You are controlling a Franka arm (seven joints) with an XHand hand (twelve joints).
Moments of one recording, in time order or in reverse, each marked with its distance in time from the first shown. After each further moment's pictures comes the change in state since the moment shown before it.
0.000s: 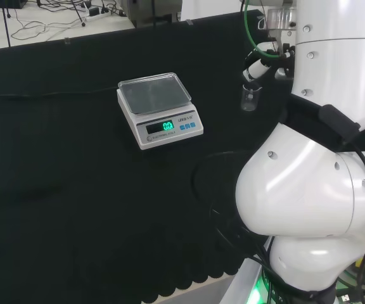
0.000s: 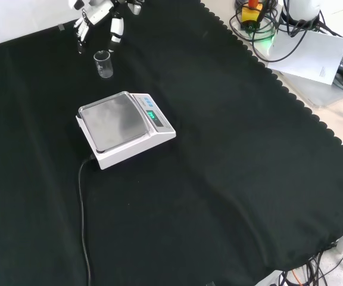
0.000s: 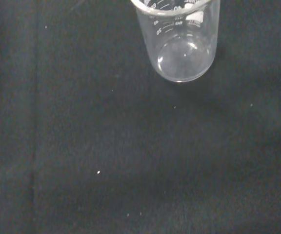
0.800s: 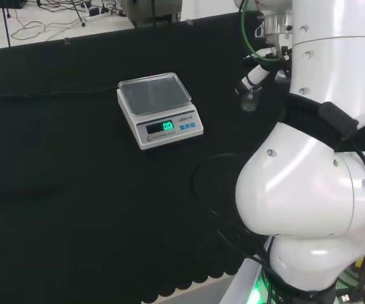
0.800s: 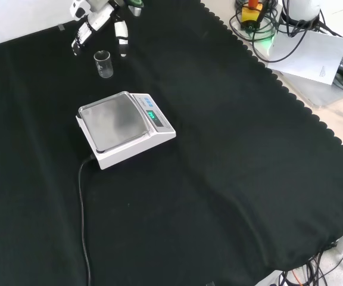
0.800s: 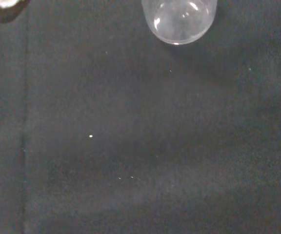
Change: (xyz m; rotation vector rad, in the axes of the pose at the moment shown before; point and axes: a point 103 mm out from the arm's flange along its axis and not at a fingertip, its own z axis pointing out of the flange) arm -0.003 0.003 0.011 0.108 -0.027 -0.003
